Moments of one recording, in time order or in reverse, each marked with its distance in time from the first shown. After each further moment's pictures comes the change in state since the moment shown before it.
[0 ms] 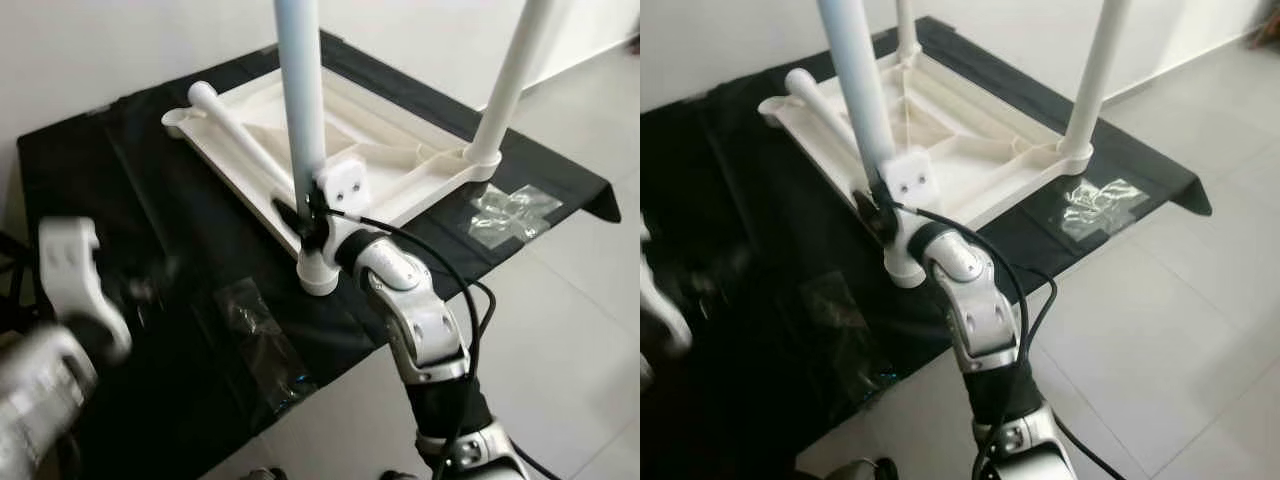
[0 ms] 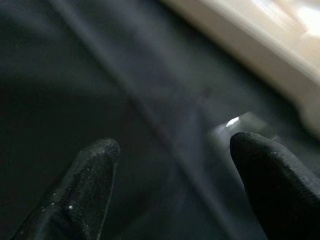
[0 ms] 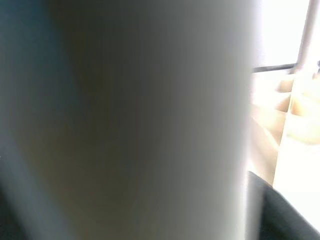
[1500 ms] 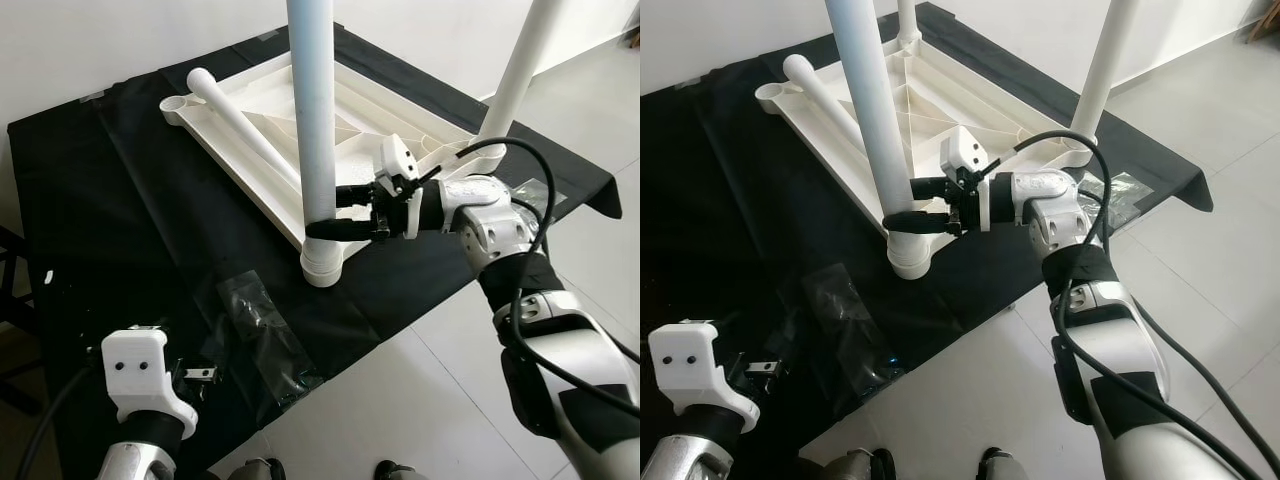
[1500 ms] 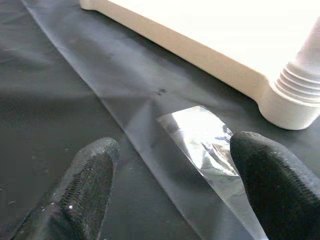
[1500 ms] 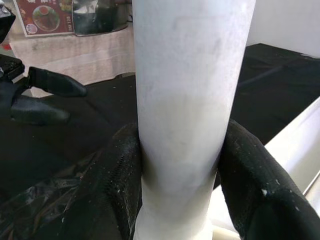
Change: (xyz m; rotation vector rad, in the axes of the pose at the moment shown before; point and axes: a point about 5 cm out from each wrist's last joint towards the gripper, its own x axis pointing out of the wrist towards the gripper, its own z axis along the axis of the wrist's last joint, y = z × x) left arm -0.031 -0.055 -0.039 0.089 -0.226 0.060; right arm -0.008 -0.083 0.030 -0.225 0.015 0.791
